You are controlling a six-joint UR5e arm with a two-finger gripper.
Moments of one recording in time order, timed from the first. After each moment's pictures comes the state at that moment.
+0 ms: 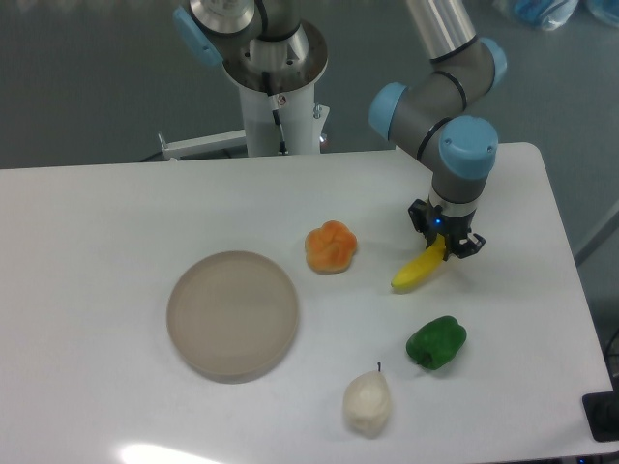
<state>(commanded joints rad) 2.55 -1.97 -1.84 -0.78 1.62 1.46</state>
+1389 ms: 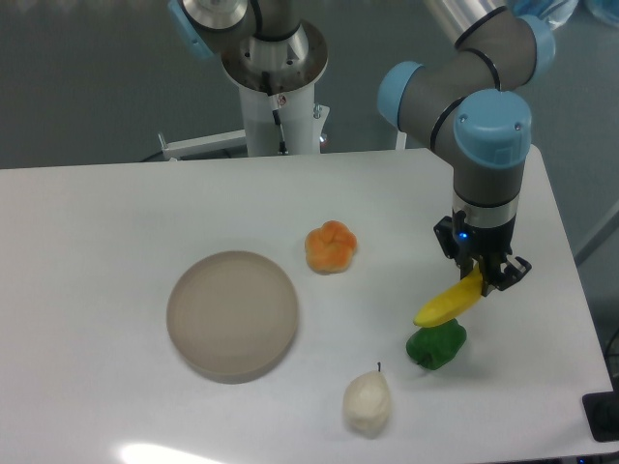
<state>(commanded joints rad) 2.43 -1.98 -1.49 -0.99 1.61 1.41</state>
